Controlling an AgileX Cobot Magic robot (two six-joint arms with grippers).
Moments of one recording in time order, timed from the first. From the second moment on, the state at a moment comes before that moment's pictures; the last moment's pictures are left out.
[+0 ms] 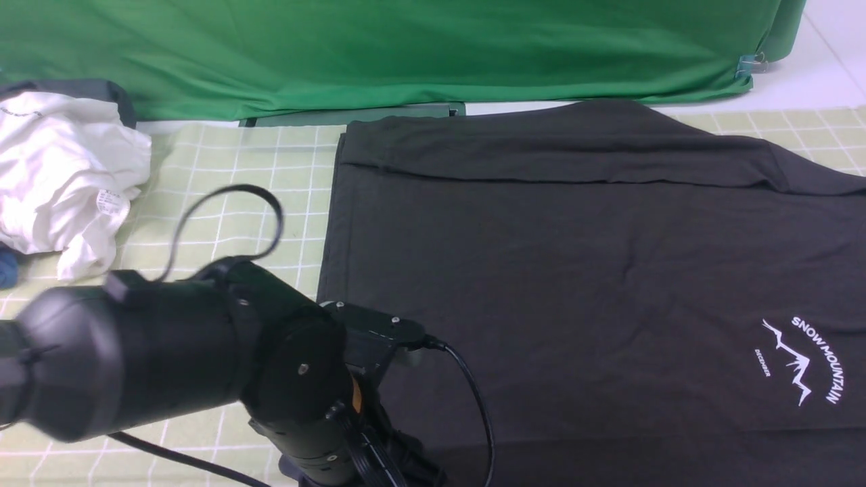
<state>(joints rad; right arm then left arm) 0.12 0.69 -0.67 0.09 1.10 -0.09 -0.71 1.60 -0.80 -0.13 0.69 -0.24</state>
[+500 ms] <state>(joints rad) 0.12 0.69 -0.67 0.09 1.09 -0.09 -0.71 1.62 -0.80 -0.13 0.66 -0.24</state>
